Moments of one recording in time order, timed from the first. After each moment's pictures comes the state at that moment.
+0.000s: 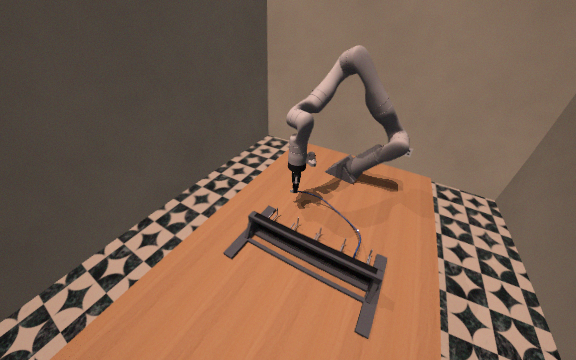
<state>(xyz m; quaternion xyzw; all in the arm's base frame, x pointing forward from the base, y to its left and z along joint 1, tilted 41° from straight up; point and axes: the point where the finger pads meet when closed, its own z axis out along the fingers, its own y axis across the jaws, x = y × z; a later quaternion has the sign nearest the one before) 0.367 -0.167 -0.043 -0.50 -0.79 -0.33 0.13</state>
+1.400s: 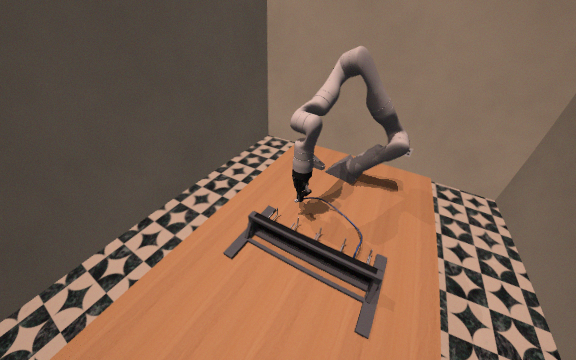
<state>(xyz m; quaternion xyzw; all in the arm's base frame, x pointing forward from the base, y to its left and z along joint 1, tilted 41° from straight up) 0.420 -0.141 0.009 -0.30 -0.88 -0.35 0.05</state>
